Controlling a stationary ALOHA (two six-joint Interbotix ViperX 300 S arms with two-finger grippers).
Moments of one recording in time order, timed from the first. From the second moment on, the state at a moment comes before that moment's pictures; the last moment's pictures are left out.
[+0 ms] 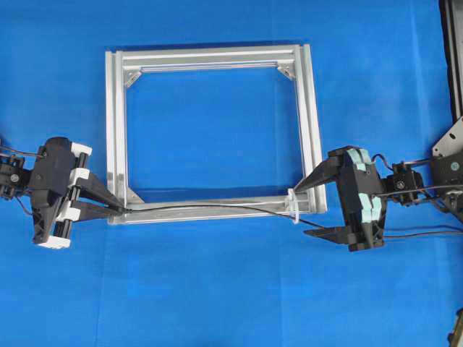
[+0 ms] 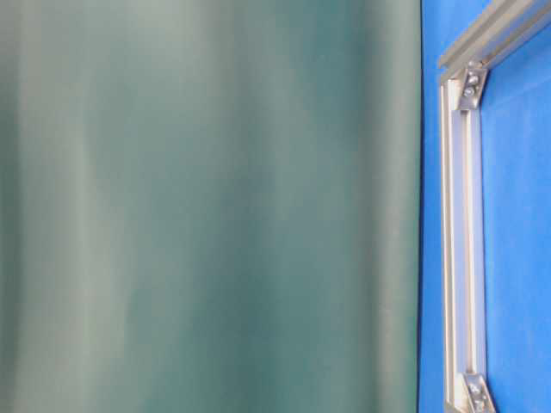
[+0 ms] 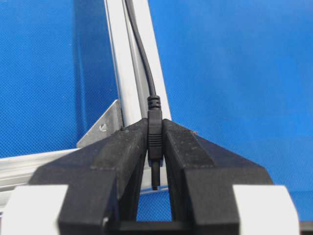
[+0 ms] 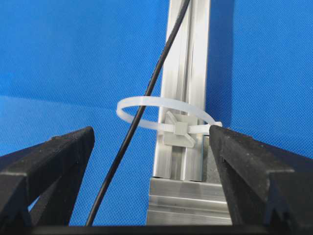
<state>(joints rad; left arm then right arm) -0.26 -0.21 1.24 -0.08 -0.48 -0.12 0.23 -0.19 1.12 0.14 -0.33 0.10</state>
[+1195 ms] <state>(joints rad) -0.24 -0.40 1.19 -0.08 -0.41 -0.12 0.17 -0.48 1.11 0.14 -0.13 0.10</state>
